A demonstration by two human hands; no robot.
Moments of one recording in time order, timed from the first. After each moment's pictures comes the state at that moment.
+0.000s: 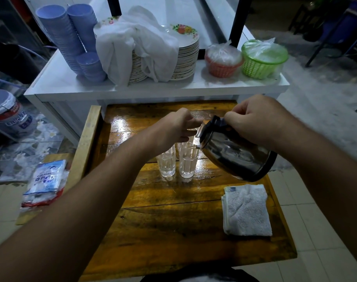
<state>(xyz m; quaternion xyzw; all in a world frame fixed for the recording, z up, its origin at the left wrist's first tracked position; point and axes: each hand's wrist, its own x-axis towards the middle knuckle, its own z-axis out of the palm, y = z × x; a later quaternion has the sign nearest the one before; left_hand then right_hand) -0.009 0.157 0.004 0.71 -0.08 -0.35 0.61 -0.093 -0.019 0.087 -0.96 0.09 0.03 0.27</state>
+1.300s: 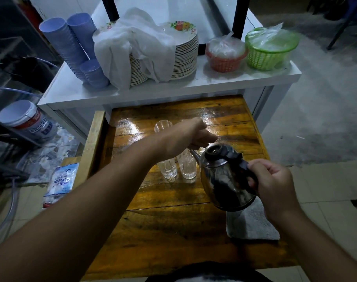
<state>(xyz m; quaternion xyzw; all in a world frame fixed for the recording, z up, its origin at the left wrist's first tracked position) -0.022 0.123 0.009 0.77 -0.23 -0.39 0.45 -0.163 -0.067 -0.064 -0.70 0.21 -0.10 0.67</state>
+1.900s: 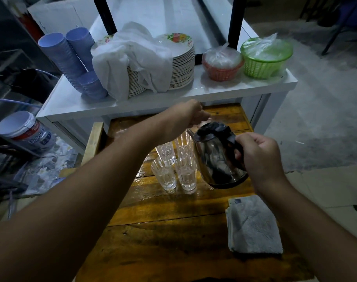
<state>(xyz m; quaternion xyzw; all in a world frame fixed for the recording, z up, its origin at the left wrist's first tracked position) 0.036 0.100 0.032 0.80 -0.19 -0.32 0.47 -0.092 -0.061 -0.024 -0.71 0.18 -0.14 0.66</state>
